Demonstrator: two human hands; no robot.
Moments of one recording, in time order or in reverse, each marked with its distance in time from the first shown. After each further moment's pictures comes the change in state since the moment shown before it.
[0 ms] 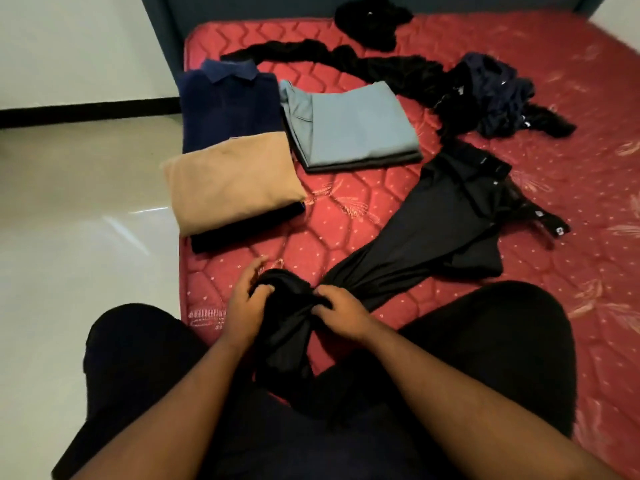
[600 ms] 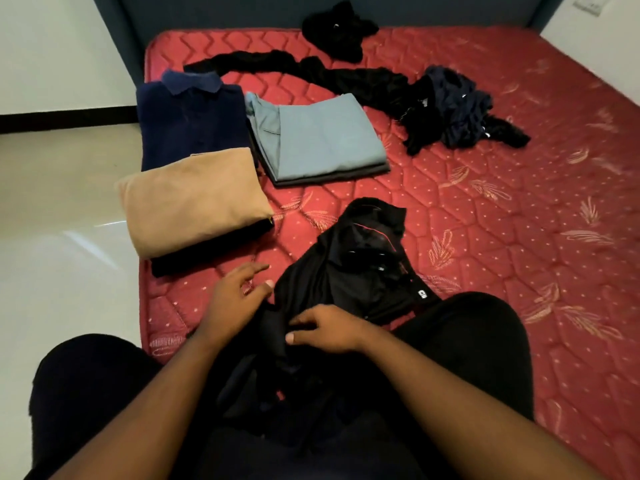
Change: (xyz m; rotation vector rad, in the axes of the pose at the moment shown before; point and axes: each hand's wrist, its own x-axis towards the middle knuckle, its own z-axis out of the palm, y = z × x) left_hand 0.036 0.042 0.025 0.249 -0.045 0.150; right_hand -0.019 -0.020 -0.060 -0.124 -0.310 0.061
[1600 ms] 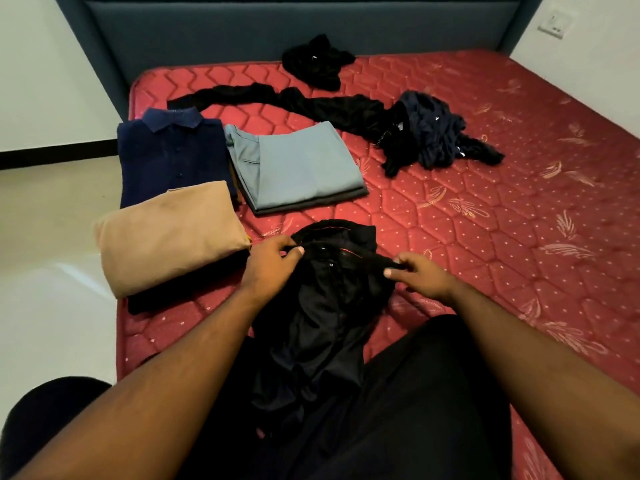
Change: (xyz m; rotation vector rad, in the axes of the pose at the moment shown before) left_hand 0.087 0.101 0.053 0.039 -0.020 -0.027; right_hand -0.044 0.145 -0.151 0.277 0.519 0.111
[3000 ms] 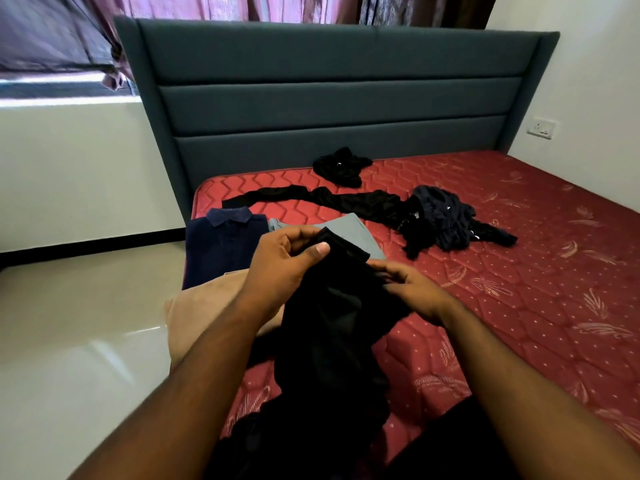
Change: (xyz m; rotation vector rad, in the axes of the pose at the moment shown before) left_hand -0.038 0.138 -0.128 -0.523 0.006 0.284; right_hand -0.001 -0.152 -0.011 0.424 -0.038 -0.307
